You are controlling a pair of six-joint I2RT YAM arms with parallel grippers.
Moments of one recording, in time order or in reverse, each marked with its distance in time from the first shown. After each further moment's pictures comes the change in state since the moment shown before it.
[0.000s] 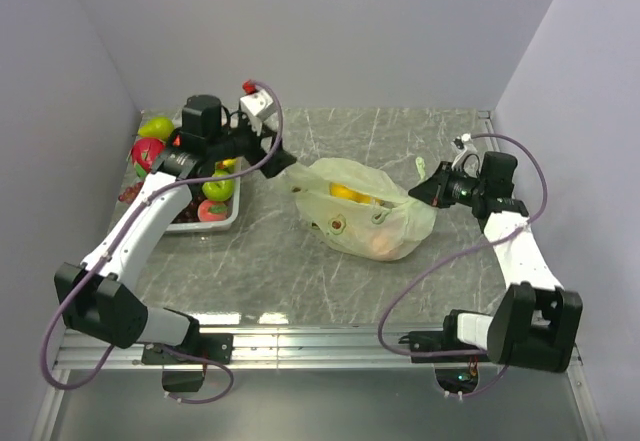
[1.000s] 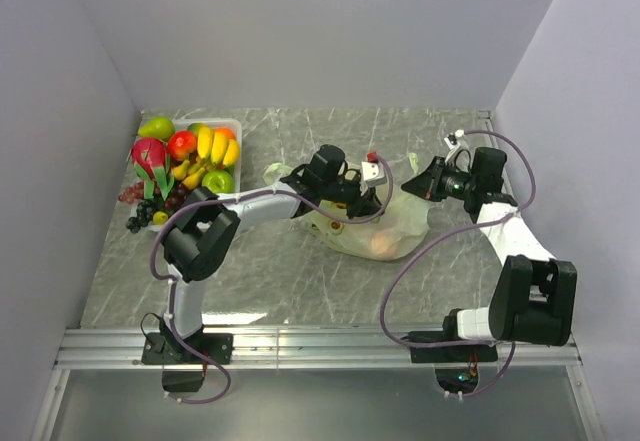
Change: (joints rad) left arm -0.467 0.589 0.087 0.517 0.173 0.028; right arm 0.036 0.086 -0.006 0.193 -0.035 0.087
